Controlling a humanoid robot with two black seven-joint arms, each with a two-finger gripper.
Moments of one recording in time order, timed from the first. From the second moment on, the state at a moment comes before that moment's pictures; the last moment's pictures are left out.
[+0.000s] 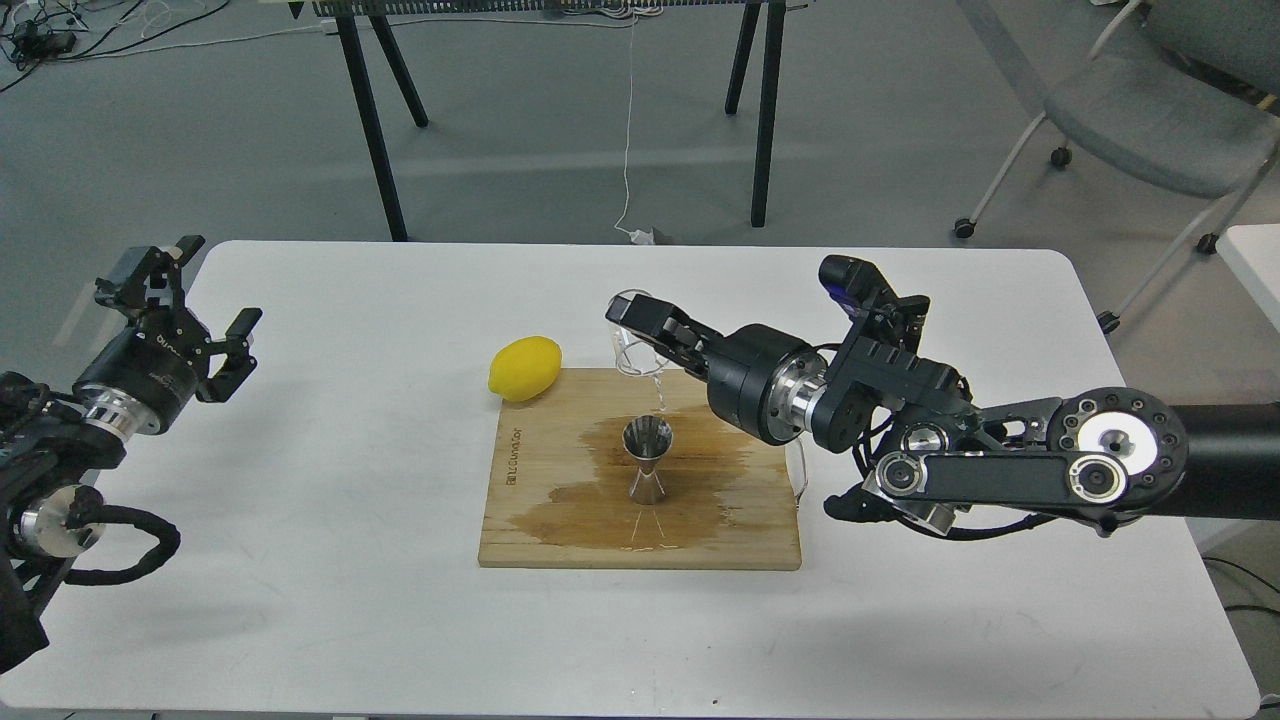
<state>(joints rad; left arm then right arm) -0.61 0.46 -0.51 -0.51 0.17 -0.49 -0.49 1.07 -0.49 -0.03 1.71 -0.71 -0.49 -0.15</state>
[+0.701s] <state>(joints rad) -0.61 0.46 -0.51 -0.51 0.17 -0.49 -0.49 1.05 -0.48 -0.04 1.71 -0.74 -0.49 -0.12</state>
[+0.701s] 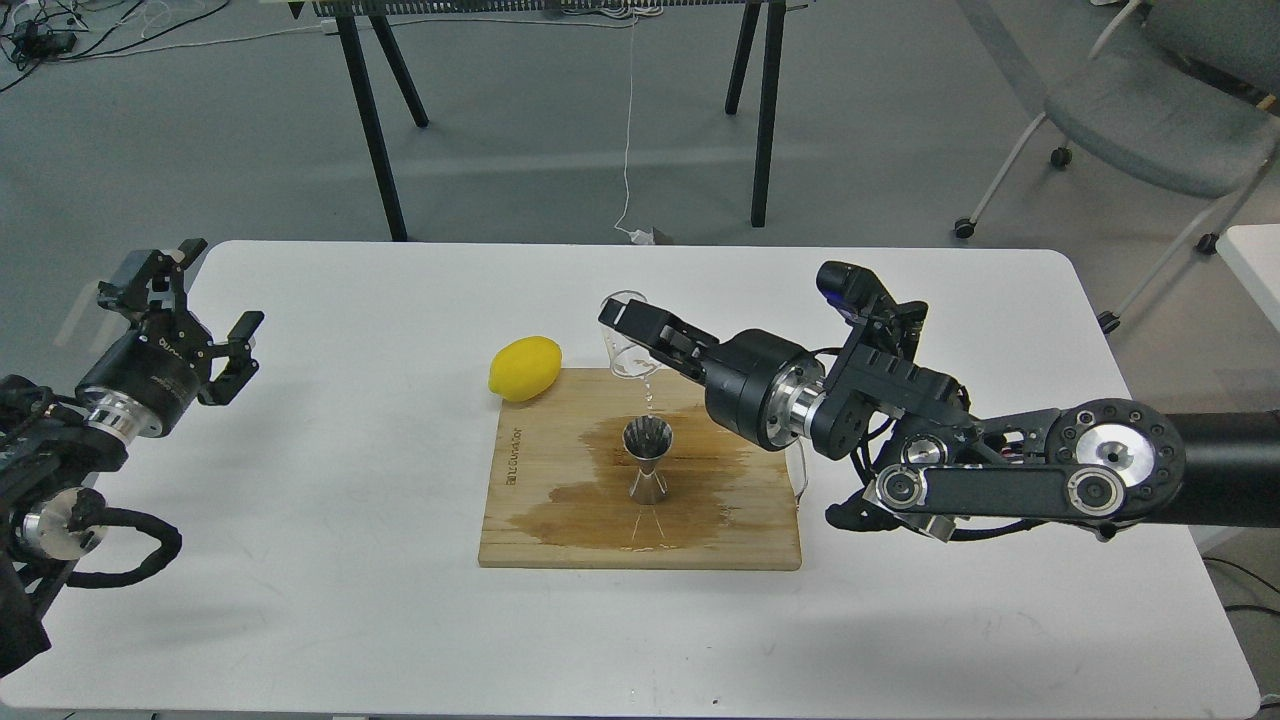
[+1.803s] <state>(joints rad) -0.61 0.46 -0.51 -0.51 0.17 -0.49 -0.49 1.00 -0.51 0.05 1.70 -0.62 -0.49 -0.06</state>
